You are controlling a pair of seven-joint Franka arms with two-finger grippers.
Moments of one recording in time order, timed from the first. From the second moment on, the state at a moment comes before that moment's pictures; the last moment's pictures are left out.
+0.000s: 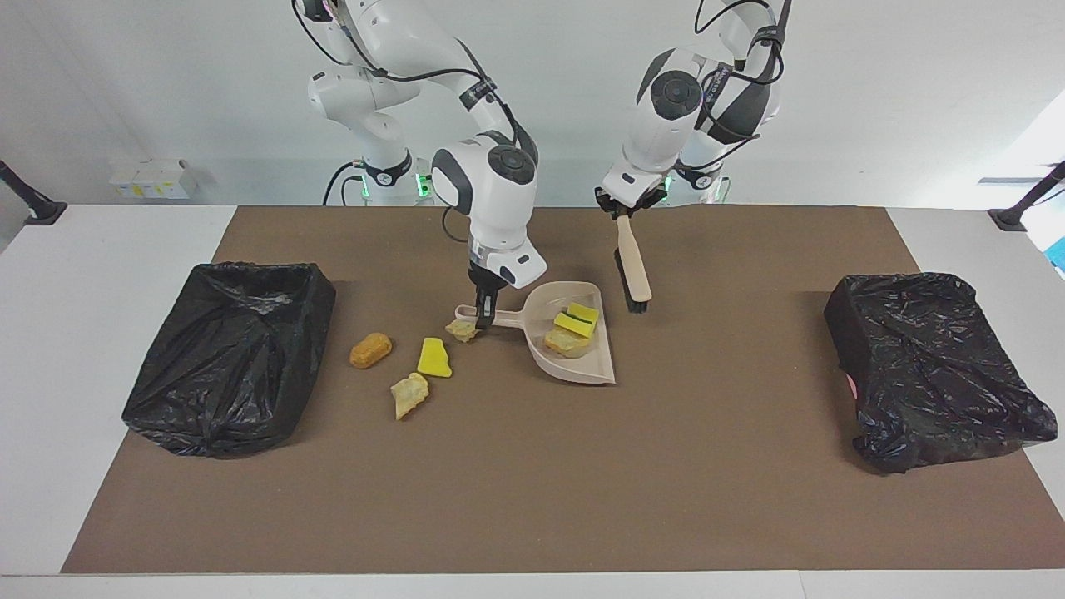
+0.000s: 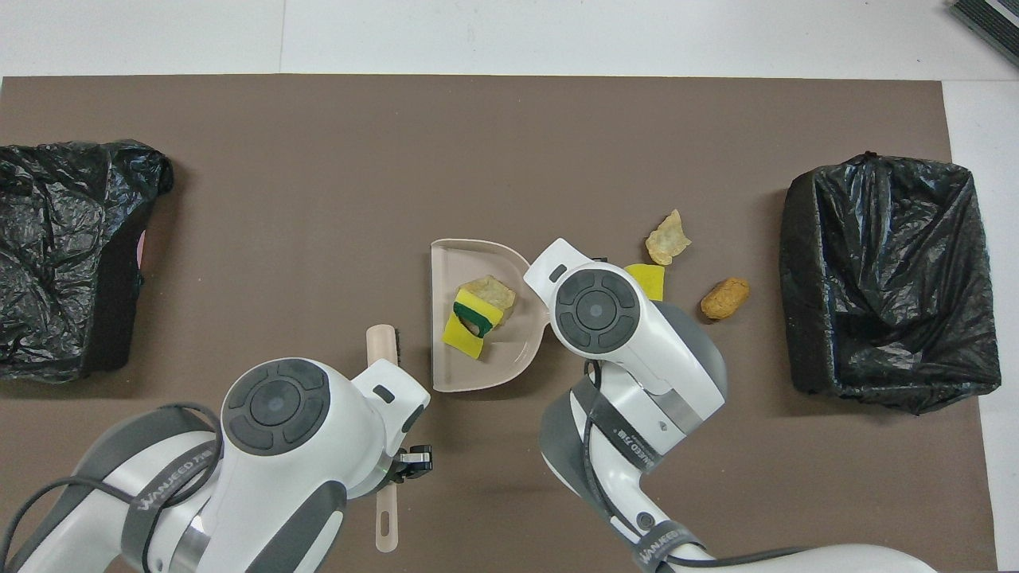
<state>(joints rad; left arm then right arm) -0.59 -0.23 -0.05 -2.27 -0.20 1.80 -0.61 0.43 0.22 0.09 -1.94 -0.28 2.14 -0.89</state>
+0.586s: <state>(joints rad) -0.73 -0.32 -0.10 -2.51 -0.20 1.95 -0.68 0.28 0.16 0.08 -1.77 -0.16 1.89 -1.05</state>
